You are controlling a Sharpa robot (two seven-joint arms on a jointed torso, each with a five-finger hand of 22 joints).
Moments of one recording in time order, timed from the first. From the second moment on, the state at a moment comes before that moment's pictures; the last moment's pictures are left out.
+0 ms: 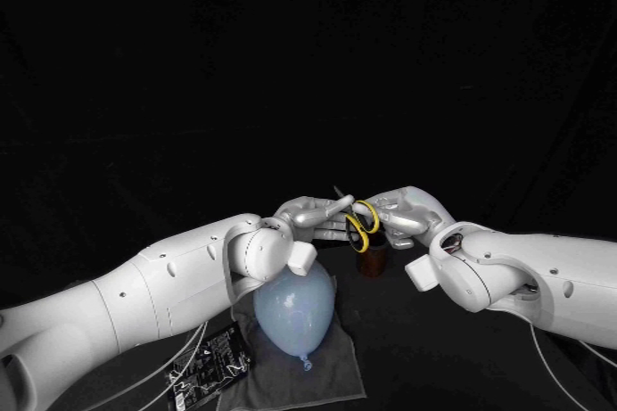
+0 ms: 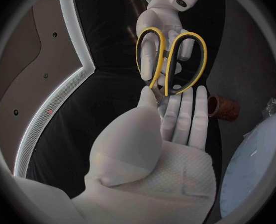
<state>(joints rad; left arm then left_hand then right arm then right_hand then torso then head) 1.29 -0.28 -0.02 1.13 0.06 -0.11 0.03 1.69 0.18 -0.15 0.28 0.05 0.82 0.20 0.30 0.27 1.10 0.16 0.09 0.07 0.93 0.14 0.15 0.26 0.17 0.92 0.28 0.10 0.07 1.34 -1.07 -0.16 1.76 -0.36 -0.59 0.21 1.23 0.00 0.46 0.03 0.05 1.05 0.13 0.21 0.70 1.25 0.08 0.18 0.65 1.47 -0.02 1.45 1.31 0.04 1.46 0.08 1.41 1.31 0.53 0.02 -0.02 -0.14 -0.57</state>
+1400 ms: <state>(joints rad) 1.29 -0.27 -0.03 1.12 0.10 -0.22 0.09 1.82 0.13 -0.10 0.32 0.04 0.91 0.19 0.31 0.34 1.24 0.15 0.09 0.07 1.05 0.09 0.19 0.30 0.18 1.01 0.23 0.13 0.07 1.35 -1.03 -0.16 1.68 -0.29 -0.54 0.23 1.22 -0.03 0.45 0.02 0.05 1.00 0.15 0.19 0.73 1.20 0.06 0.14 0.62 1.47 -0.02 1.46 1.31 0.04 1.47 0.08 1.38 1.31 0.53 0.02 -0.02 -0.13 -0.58</state>
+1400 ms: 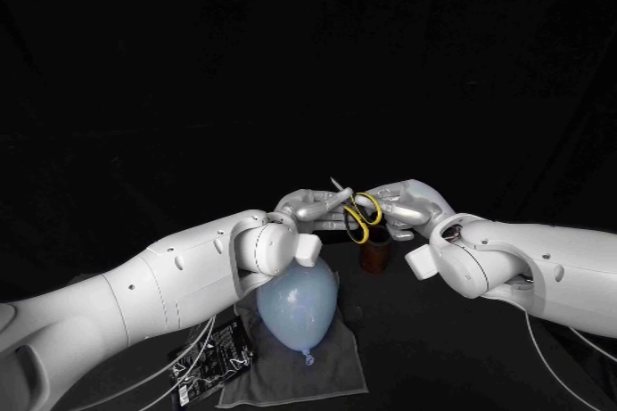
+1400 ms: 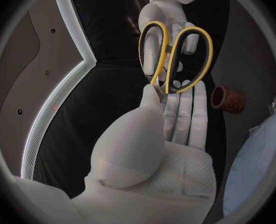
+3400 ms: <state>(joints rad) 1.29 -0.30 -0.02 1.10 0.09 -0.33 0.18 1.83 0.12 -0.02 0.32 0.05 0.94 0.15 0.41 0.37 1.29 0.12 0.08 0.07 1.09 0.08 0.18 0.32 0.17 1.03 0.22 0.13 0.07 1.28 -1.09 -0.19 1.65 -0.06 -0.47 0.35 1.13 -0.17 0.34 0.04 0.05 0.82 0.21 0.07 0.54 1.01 0.21 0.07 0.12 0.84 0.17 0.30 0.32 0.19 0.79 0.27 0.12 0.66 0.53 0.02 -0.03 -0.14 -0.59</state>
